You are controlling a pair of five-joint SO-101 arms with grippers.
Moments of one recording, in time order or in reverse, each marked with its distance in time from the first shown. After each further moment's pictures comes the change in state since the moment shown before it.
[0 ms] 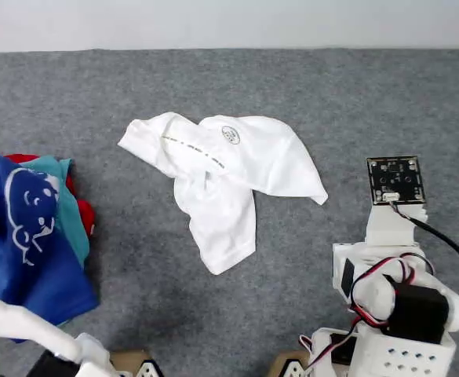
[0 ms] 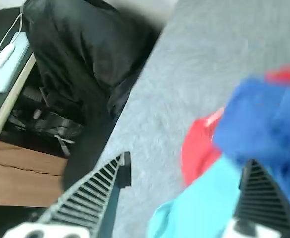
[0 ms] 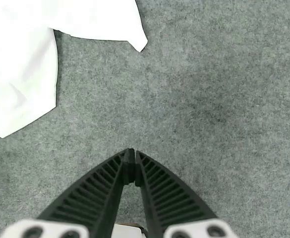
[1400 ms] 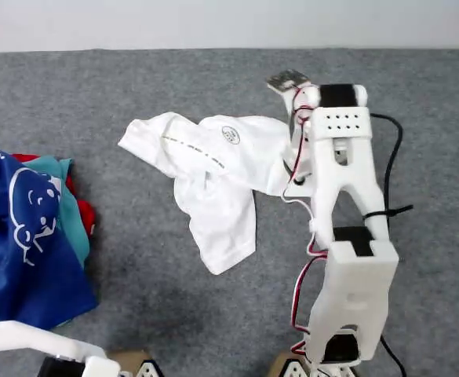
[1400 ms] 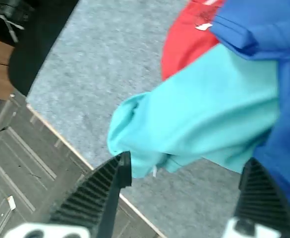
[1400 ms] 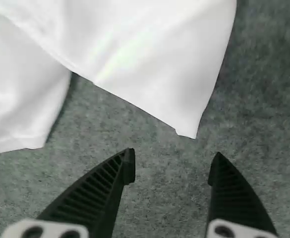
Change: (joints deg) left arm -14.7 -2.9 9.6 14.0 4.8; right arm -11.7 93.5 -63.8 0.3 15.7
